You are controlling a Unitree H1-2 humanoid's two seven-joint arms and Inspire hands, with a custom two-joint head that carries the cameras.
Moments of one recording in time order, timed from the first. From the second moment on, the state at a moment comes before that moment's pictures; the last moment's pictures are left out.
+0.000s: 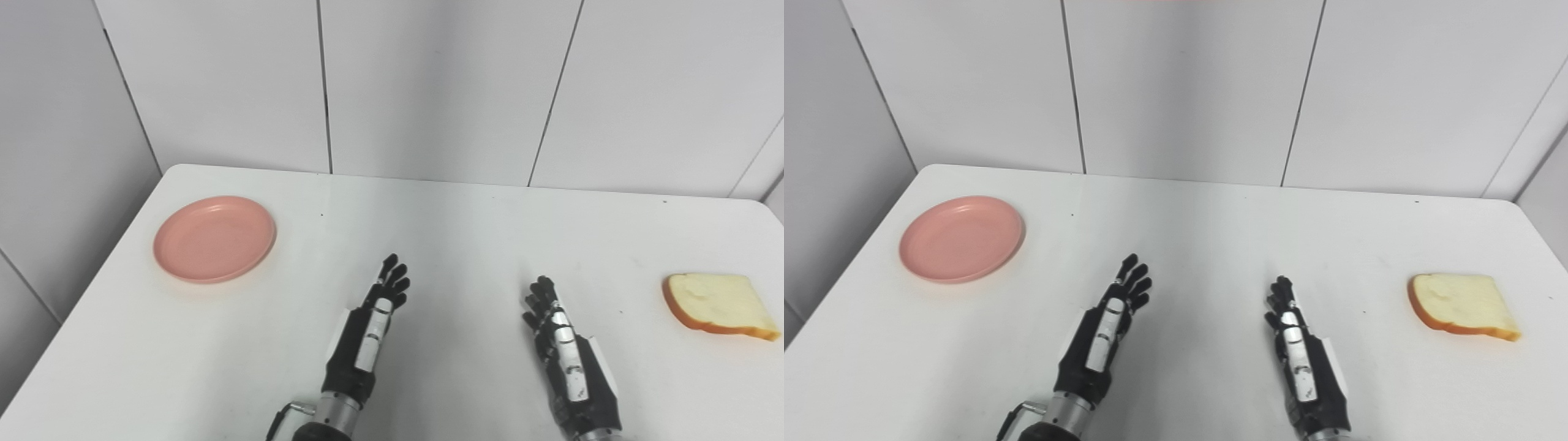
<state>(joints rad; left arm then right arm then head) -0.01 -0.14 -0.21 0.06 0.04 -0.09 -0.07 0.05 -0.06 0.02 -0.08 0.16 -0.06 0.15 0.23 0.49</state>
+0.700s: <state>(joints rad) -0.02 -0.14 -0.22 0.06 0.07 -0.05 -0.09 0.05 -0.07 0.02 -0.08 0.19 -0.06 0.15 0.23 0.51</state>
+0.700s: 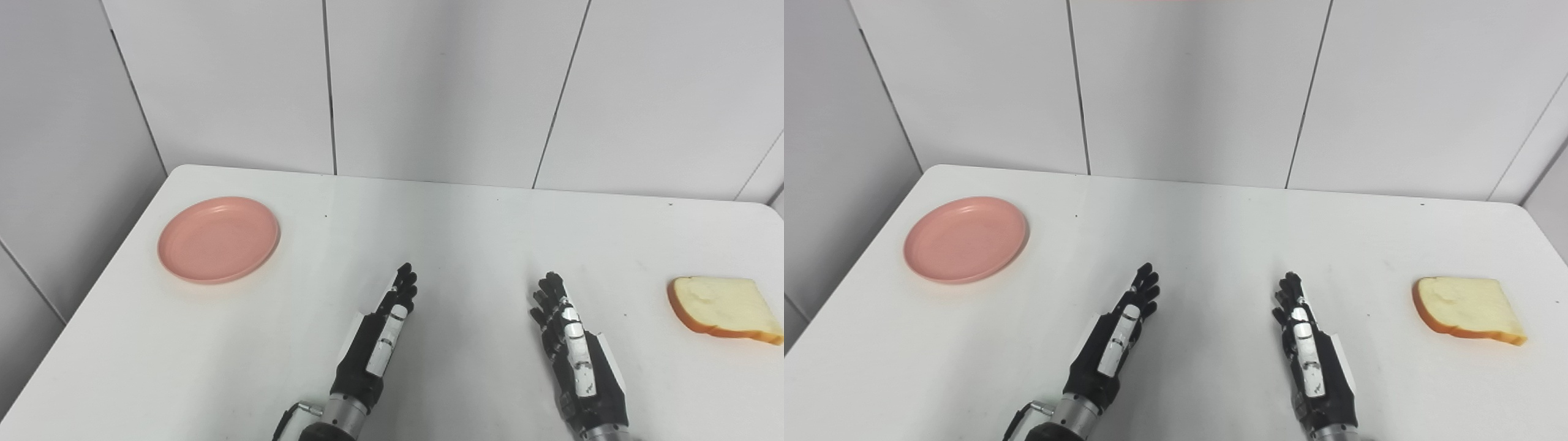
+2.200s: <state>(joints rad) -0.13 -0.04 -0.04 -0.26 -0.13 0.24 -0.15 0.05 -0.07 0.02 -0.10 0.20 -0.06 0.15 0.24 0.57</state>
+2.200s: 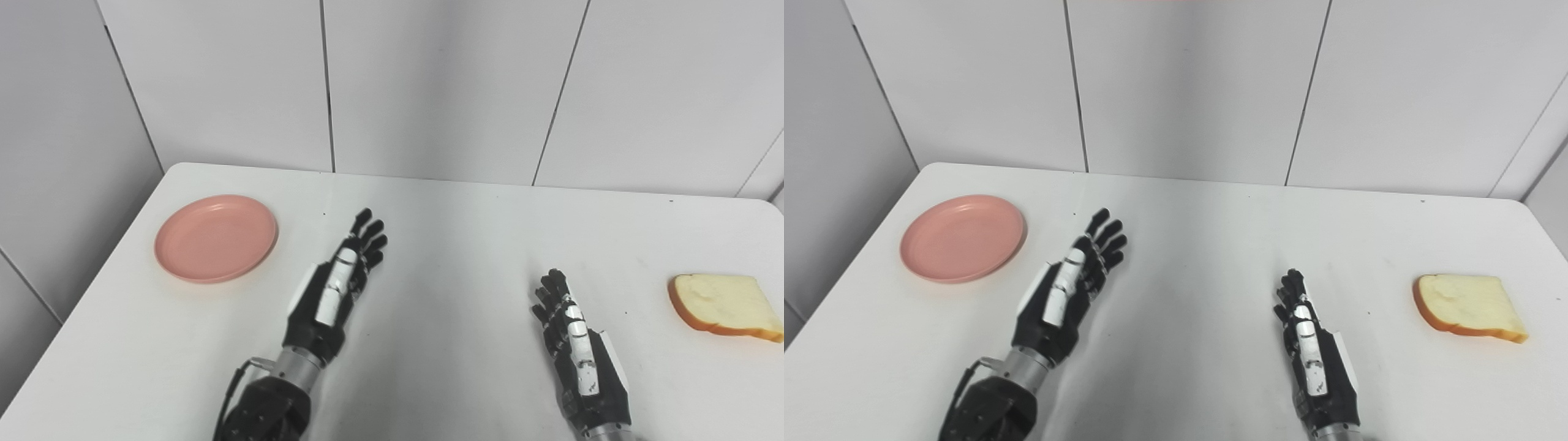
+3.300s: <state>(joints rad) -0.47 0.23 0.25 -0.04 -0.22 0.24 -0.08 0.05 -0.07 0.01 -0.10 0.21 -0.06 0.15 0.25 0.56</state>
